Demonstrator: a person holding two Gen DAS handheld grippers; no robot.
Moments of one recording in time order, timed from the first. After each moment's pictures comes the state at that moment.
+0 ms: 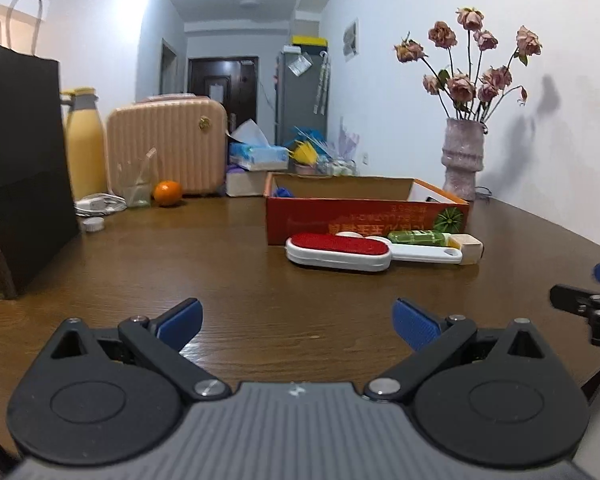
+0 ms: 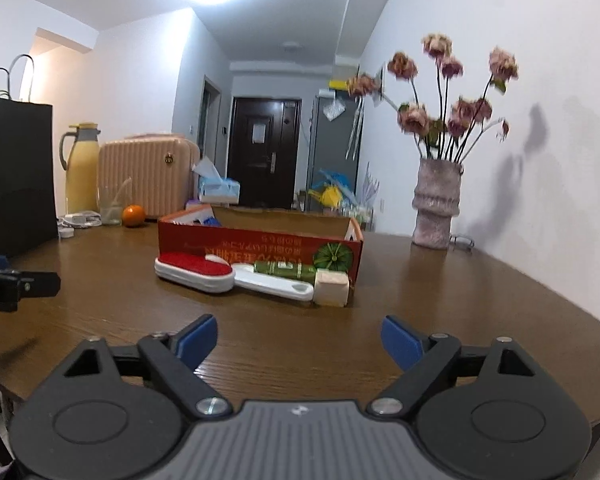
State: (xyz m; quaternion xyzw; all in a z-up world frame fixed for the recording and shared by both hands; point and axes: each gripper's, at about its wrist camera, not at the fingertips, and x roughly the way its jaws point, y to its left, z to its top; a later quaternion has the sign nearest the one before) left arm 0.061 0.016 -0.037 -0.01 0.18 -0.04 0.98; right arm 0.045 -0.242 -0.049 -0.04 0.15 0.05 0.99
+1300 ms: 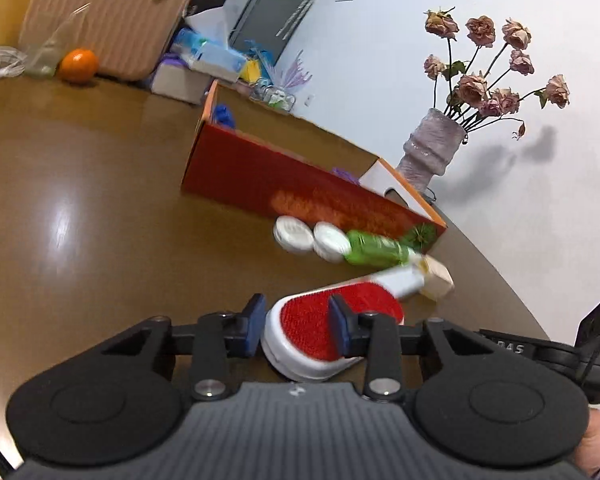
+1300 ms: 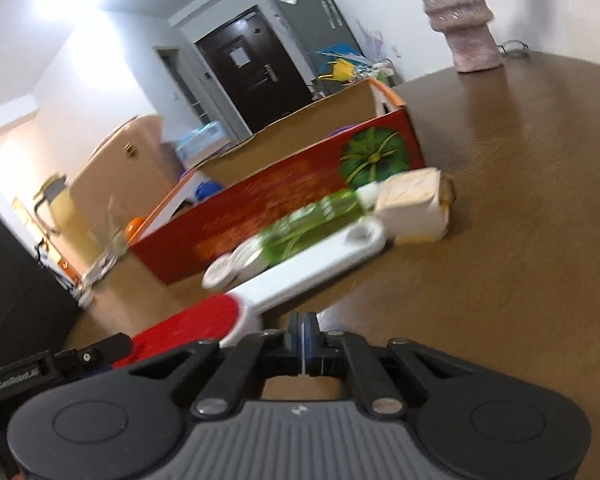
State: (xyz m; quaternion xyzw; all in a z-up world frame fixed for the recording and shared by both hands) left arm 0.209 0.043 -0.067 -0.20 0.30 -0.16 0.92; right arm 0.234 -0.260 -0.087 0.21 0.32 0.13 0.91
